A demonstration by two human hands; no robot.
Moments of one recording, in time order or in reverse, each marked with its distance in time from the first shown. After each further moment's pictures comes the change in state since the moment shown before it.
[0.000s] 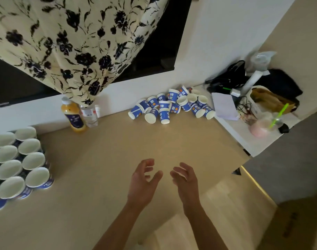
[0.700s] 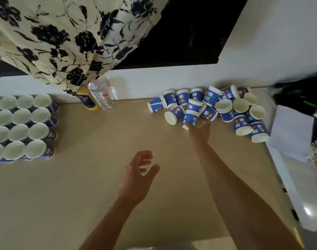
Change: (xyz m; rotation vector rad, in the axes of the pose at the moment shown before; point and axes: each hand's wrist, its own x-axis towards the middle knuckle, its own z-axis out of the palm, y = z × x) left_hand 0.110 0.023 0.070 0.061 0.353 -0.259; right_hand 0.346 -0.056 0.080 -0.405 -0.103 -0.067
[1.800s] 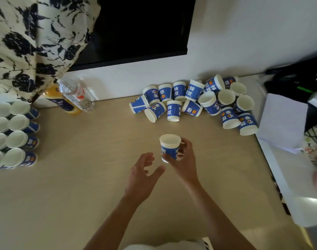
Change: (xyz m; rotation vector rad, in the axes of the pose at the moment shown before) left_hand 0.009 0.011 0.088 0.159 -0.081 -0.106; right_hand -0.068 0.063 -0.069 0.120 -0.321 -0.158
